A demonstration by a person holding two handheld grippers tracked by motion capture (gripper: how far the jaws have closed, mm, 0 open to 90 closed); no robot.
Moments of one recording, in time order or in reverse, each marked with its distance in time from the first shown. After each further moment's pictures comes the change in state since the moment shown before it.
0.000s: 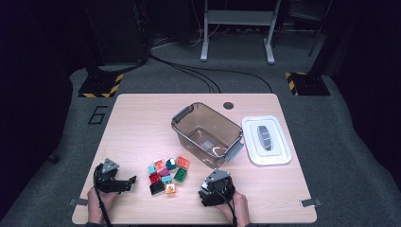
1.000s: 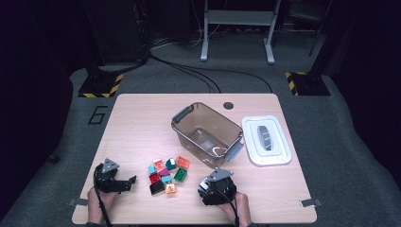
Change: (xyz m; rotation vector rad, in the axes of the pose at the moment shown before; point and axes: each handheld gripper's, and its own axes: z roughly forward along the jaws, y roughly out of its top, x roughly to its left) left arm 0.000 0.000 0.000 0.000 0.000 -0.001; right arm 0.002 0.007 -0.017 -0.039 0.029 -0.014
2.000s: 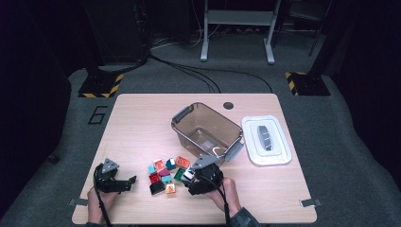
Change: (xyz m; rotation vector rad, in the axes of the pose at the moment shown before) left arm 0.000 0.000 0.000 0.000 0.000 0.003; right arm 0.013 0.066 -0.006 -0.066 0.108 -0.088
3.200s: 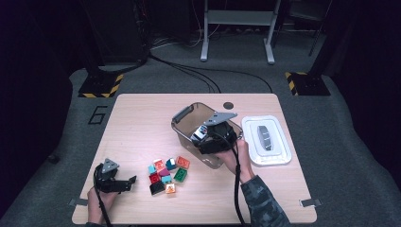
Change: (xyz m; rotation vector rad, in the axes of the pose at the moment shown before) left arm 0.000 0.000 0.000 -0.001 0.000 -0.004; right arm -0.073 0.082 -0.058 -0.073 -0.094 0.026
